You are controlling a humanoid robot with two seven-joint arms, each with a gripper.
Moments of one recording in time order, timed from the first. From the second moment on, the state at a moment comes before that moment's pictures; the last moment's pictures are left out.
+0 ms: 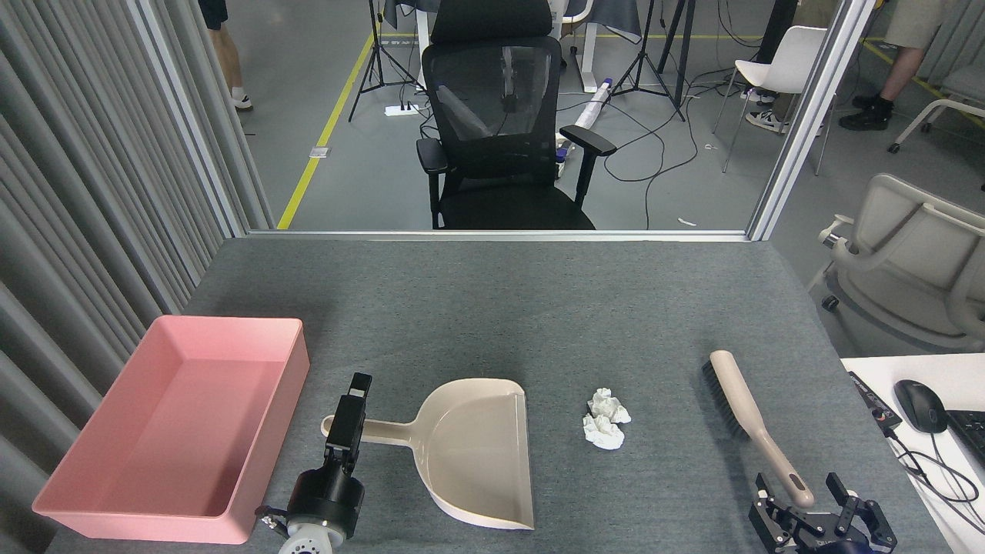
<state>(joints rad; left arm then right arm) -0.05 -0.10 -0.04 -1.46 -0.29 -0.14 -0.04 -0.01 -0.10 -0.41 -1.20 1.58 -0.40 -0.12</state>
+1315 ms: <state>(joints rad) -0.05 -0.10 -0.04 -1.46 -0.29 -0.14 -0.04 -0.03 -0.10 -0.37 -1.19 1.65 -0.38 -0.14</state>
